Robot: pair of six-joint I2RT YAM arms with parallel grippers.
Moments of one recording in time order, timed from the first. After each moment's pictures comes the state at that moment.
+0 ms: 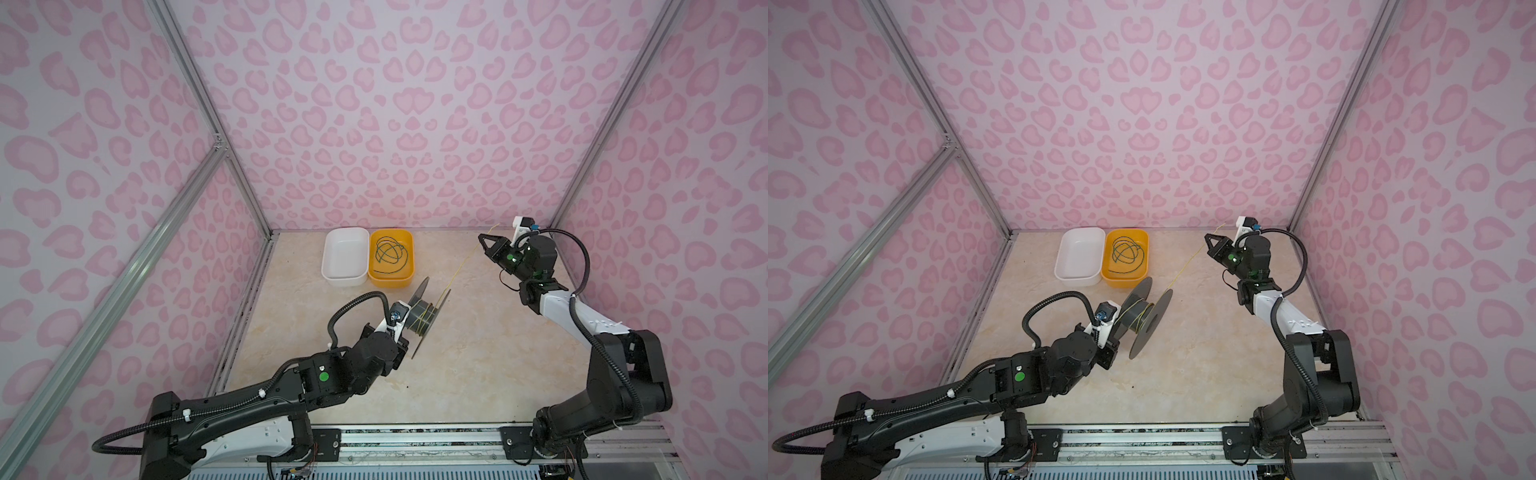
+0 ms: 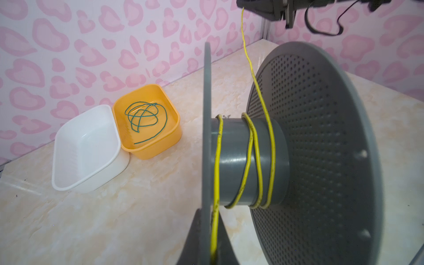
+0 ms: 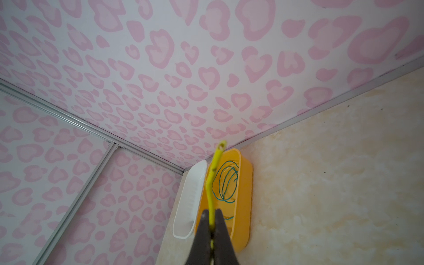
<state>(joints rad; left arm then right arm) -1.20 0.97 0.82 -0.33 -0.60 -0.18 0.09 1.54 0.93 0.48 -0.43 0.89</state>
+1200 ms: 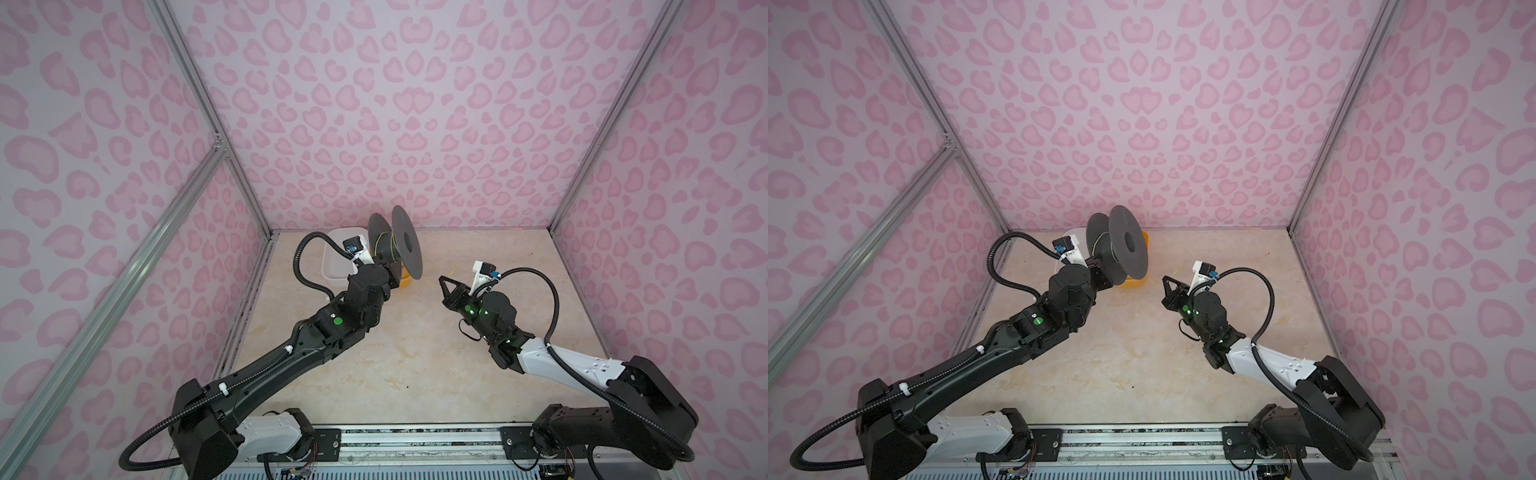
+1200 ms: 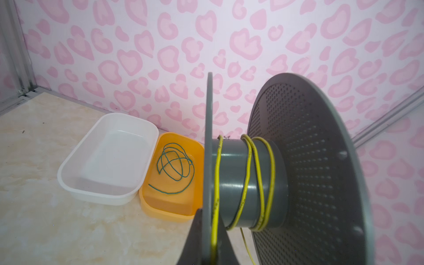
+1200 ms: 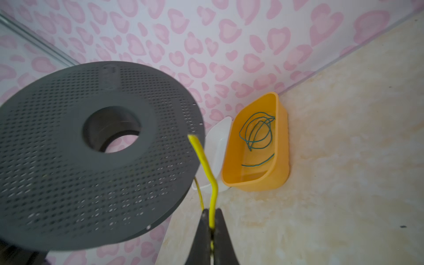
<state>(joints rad) -0.82 1.28 1.09 -0.07 -0.73 -0.62 0.69 1.28 0.61 0.63 0.12 0.86</state>
